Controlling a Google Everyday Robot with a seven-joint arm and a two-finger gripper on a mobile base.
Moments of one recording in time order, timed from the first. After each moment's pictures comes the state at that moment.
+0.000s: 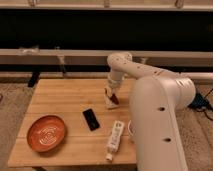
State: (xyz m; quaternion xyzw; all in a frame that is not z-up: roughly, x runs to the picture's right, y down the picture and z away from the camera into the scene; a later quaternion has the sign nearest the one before) arm 0.047 0.035 0.916 -0.36 0.11 0.45 0.81
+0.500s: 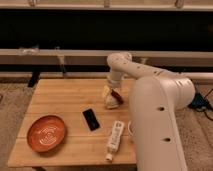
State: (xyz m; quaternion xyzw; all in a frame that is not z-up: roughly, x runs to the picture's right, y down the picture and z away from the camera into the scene) arm 0.043 0.034 0.916 -0.36 0.11 0.45 0.81
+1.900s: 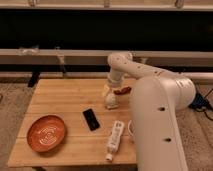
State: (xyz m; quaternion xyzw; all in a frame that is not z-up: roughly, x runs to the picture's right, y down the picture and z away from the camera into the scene) arm 0.043 0.030 0.917 -0.36 0.10 0.46 0.81
